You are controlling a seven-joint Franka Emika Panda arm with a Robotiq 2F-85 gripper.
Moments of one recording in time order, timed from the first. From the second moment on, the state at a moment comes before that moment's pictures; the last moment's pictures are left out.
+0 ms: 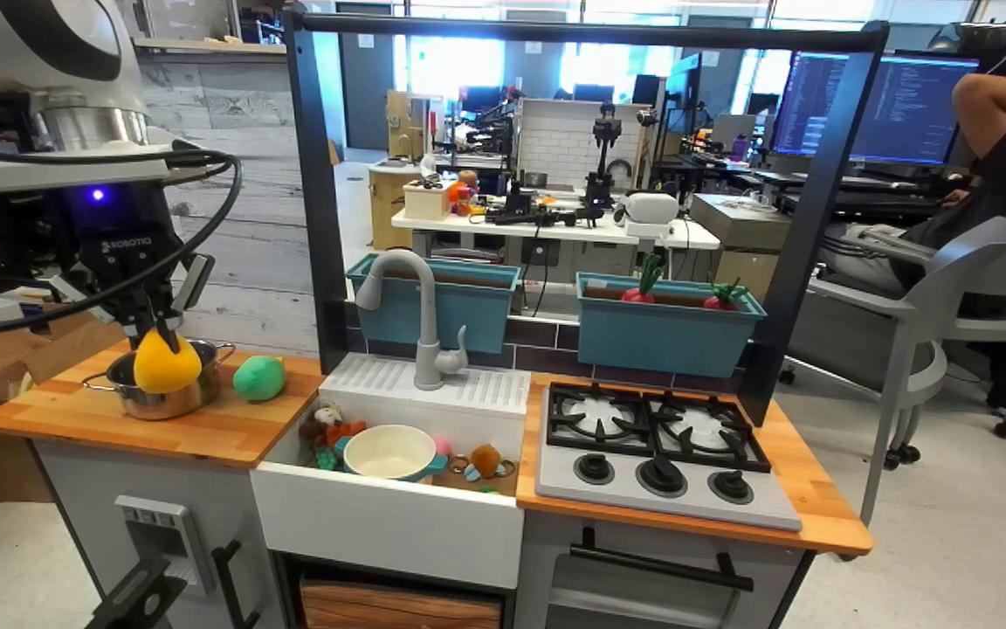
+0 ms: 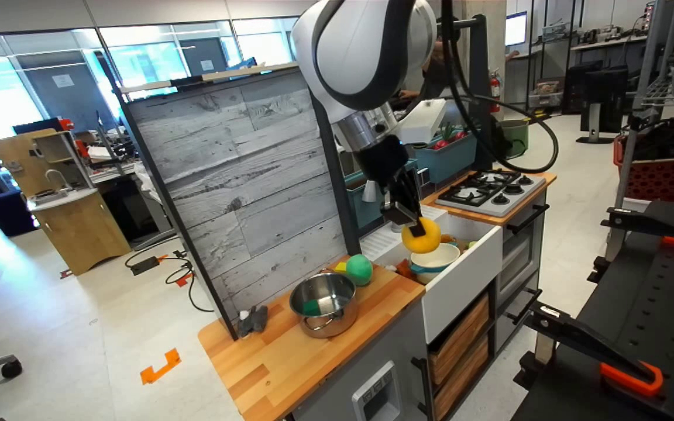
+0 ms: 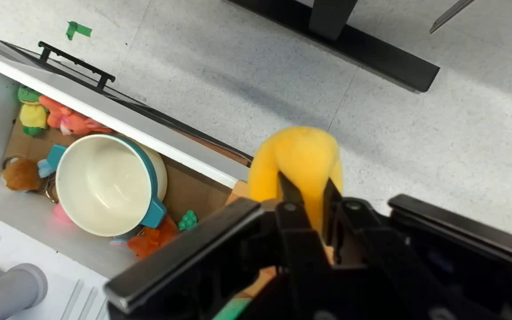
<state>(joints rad) 0.19 0.68 0.01 -1.81 -0.27 2.21 -0.11</state>
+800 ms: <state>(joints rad) 0.05 1.10 -0.02 -1.25 -0.24 2.18 -0.12</state>
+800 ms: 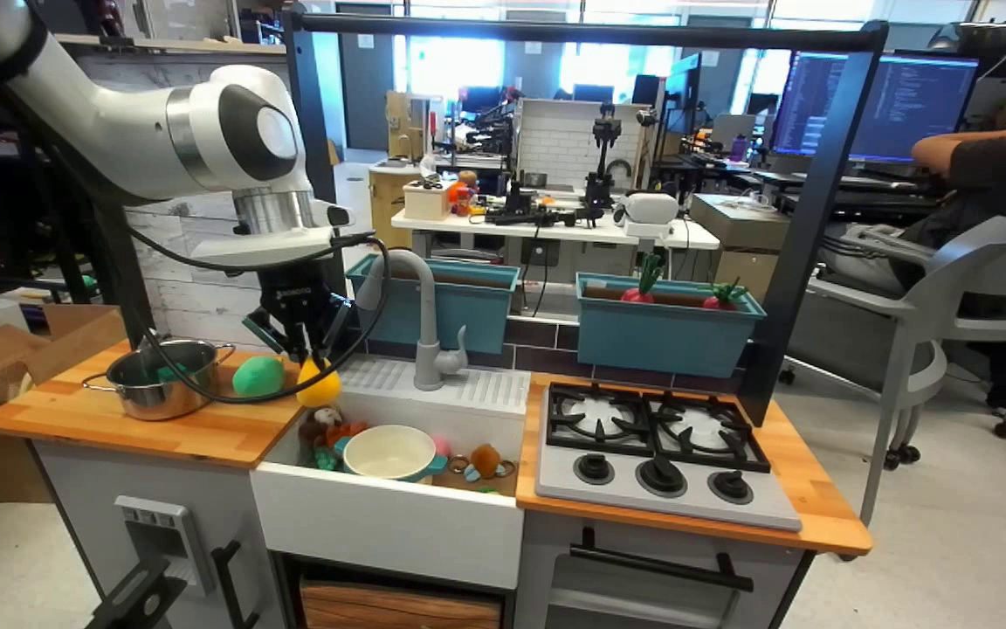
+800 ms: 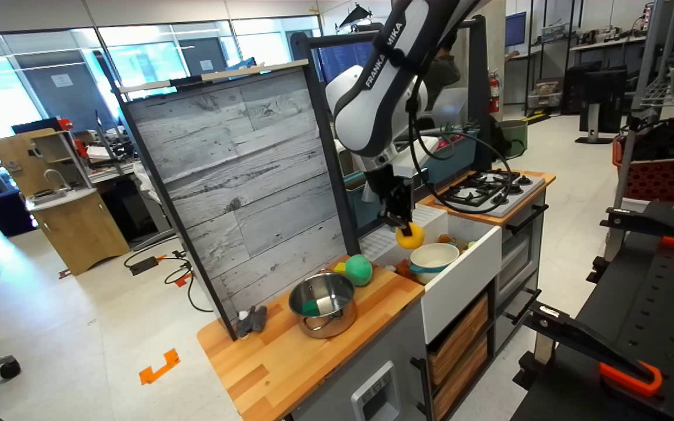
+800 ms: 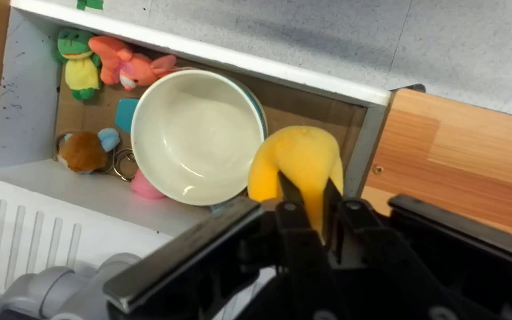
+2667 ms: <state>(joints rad) 0.15 1.37 0.01 -0.84 -0.24 1.87 -0.27</state>
